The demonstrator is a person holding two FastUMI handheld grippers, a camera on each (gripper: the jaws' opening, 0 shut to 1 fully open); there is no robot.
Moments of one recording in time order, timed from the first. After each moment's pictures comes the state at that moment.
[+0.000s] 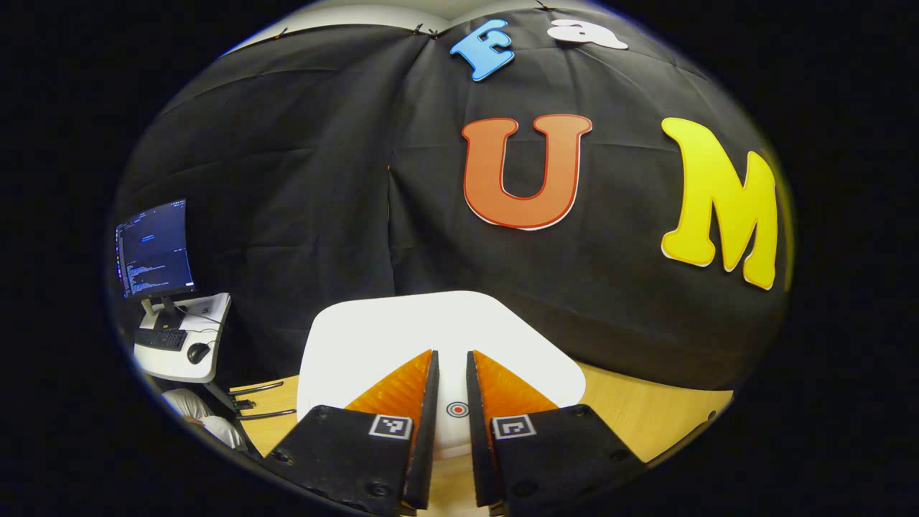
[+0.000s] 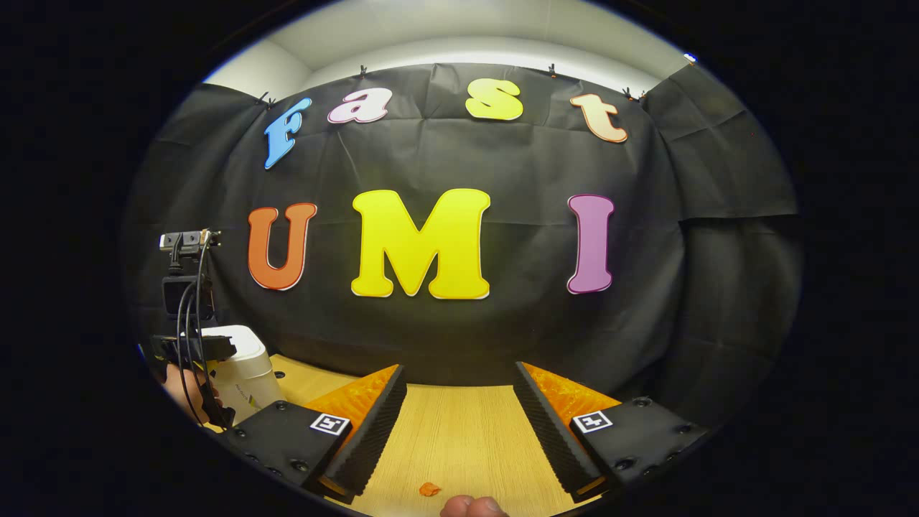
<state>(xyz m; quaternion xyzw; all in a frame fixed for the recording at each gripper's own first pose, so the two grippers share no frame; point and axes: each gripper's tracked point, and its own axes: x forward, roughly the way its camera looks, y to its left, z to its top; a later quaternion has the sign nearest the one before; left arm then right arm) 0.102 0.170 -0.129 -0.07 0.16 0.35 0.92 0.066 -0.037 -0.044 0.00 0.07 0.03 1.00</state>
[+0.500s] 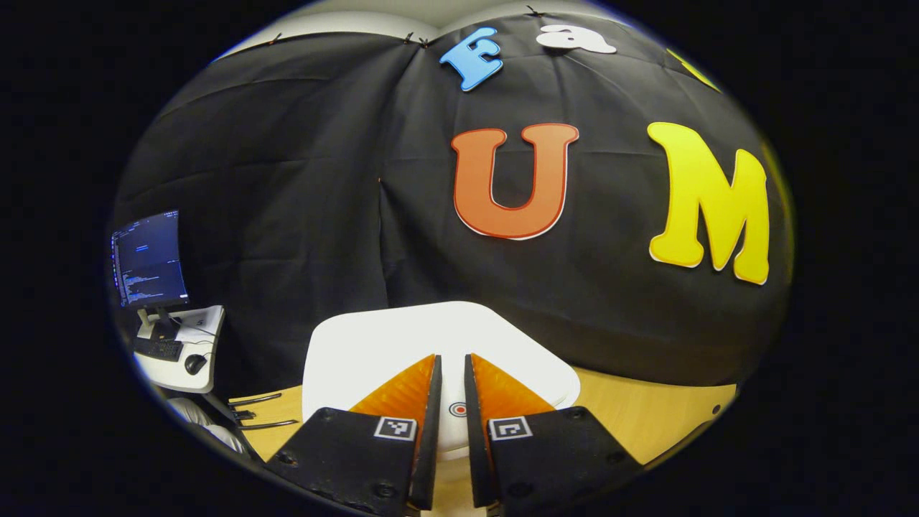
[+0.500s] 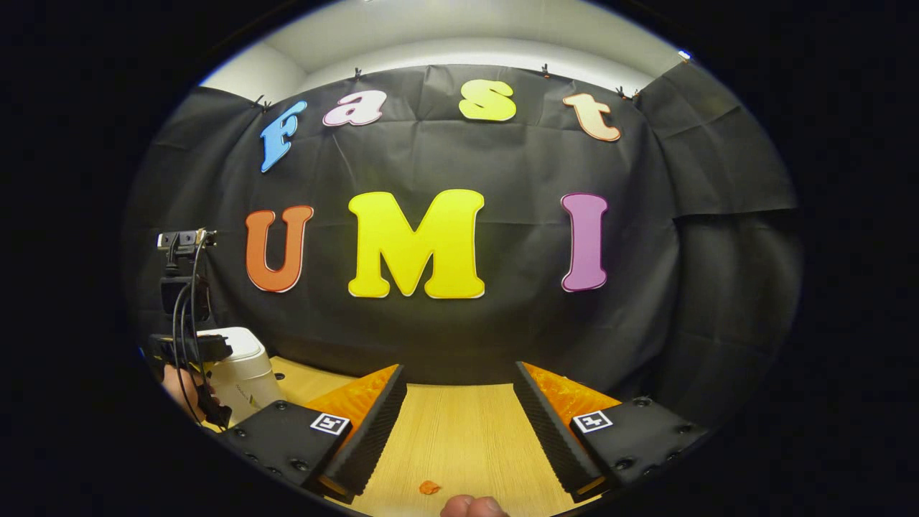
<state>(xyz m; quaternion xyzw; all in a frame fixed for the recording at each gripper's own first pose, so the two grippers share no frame) 0.101 0.165 -0.114 -0.05 0.14 0.31 0.94 0.056 -0.050 -0.037 0.01 0.06 0.01 1.00</state>
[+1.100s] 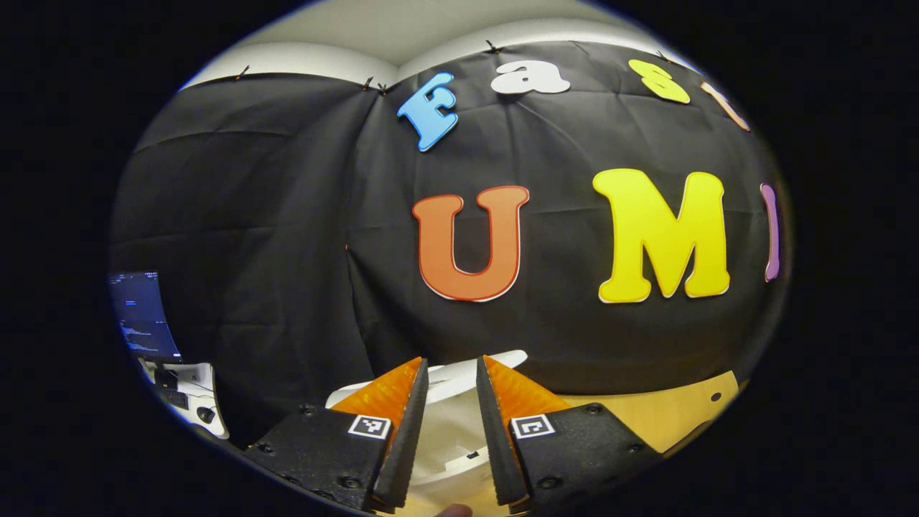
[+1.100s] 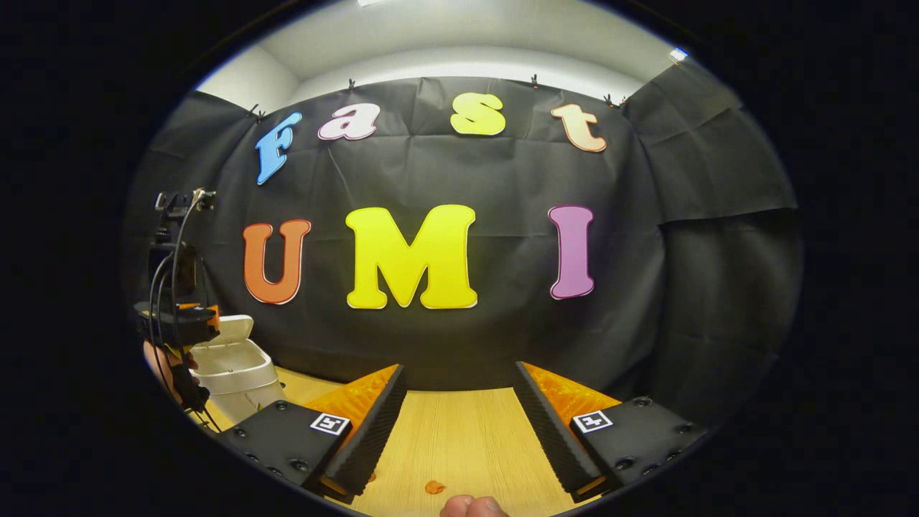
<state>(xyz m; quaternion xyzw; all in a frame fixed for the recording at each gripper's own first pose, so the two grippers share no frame) 0.093 0.143 -0.015 0.03 0.04 0.23 0.97 0.027 -0.045 -0.019 0.01 0.03 0.00 1.00</state>
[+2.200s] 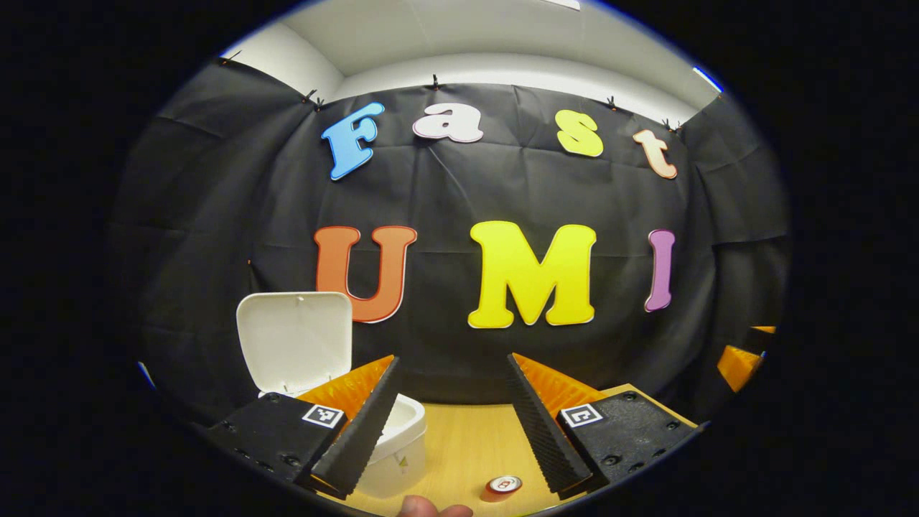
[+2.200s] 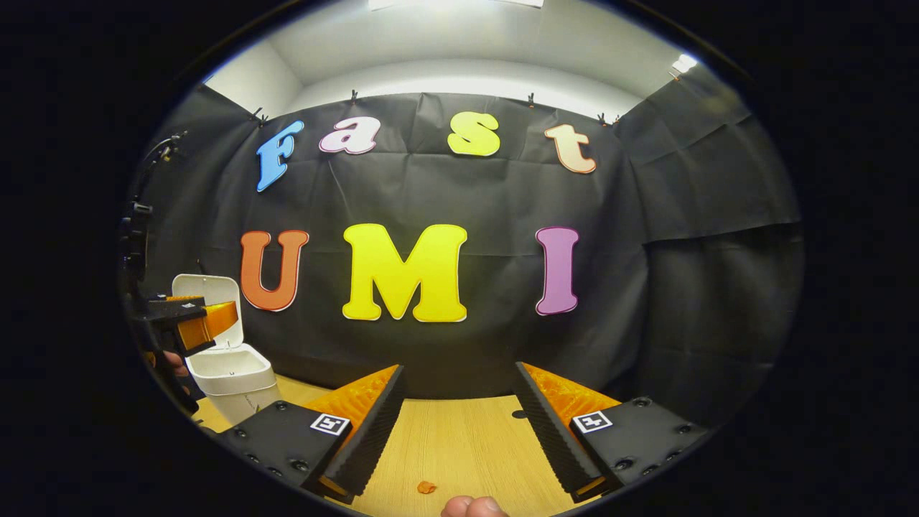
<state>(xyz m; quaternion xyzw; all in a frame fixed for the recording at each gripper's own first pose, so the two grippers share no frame) 0.025 0.030 0.017 -0.02 -0.02 0.00 1.00 -0.002 -0.052 -0.004 0.00 0.01 -0.02 1.00</state>
